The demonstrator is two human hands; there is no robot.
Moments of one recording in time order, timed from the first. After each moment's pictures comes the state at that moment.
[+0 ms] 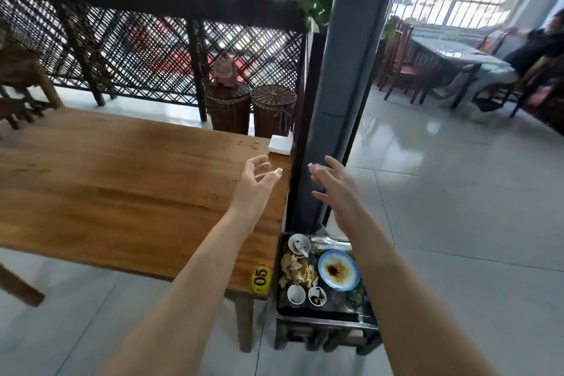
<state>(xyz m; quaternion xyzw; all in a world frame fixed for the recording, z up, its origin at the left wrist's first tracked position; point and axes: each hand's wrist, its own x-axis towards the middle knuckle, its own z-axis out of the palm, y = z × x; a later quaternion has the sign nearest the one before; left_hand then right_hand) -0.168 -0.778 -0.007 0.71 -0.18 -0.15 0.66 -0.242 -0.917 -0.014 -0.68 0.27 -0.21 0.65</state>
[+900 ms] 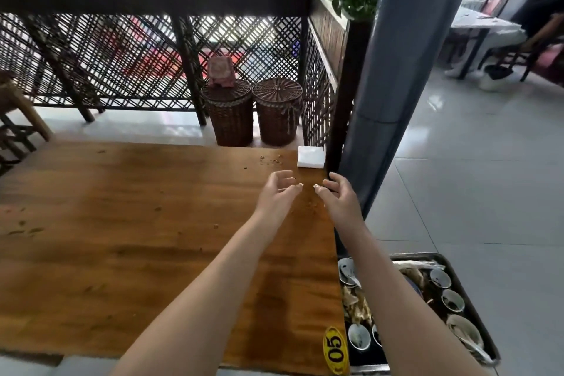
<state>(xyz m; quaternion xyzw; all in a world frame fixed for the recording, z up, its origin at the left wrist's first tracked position) 0.044 -0.807 -0.056 0.70 -0.20 -0.26 0.64 -0.043 -0.909 -0.079 -0.68 0.35 -0.25 0.59</state>
